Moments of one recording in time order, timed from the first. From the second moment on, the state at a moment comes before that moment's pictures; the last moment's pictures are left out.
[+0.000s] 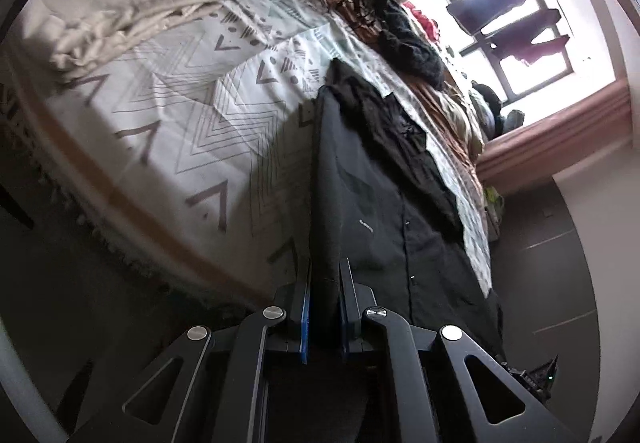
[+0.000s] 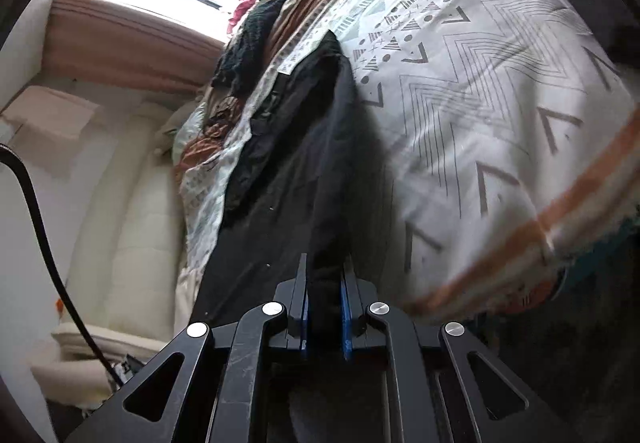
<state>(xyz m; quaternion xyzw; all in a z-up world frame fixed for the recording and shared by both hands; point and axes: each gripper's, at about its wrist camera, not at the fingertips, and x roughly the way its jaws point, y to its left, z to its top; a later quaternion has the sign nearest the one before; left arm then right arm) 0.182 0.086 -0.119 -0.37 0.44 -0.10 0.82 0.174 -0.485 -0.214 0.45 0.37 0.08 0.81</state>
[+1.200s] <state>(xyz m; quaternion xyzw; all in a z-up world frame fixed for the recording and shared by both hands) 0.161 0.103 0.009 -0.38 0.34 -0.14 0.85 0.122 -0.479 -0.099 0.44 0.26 0.12 0.85</state>
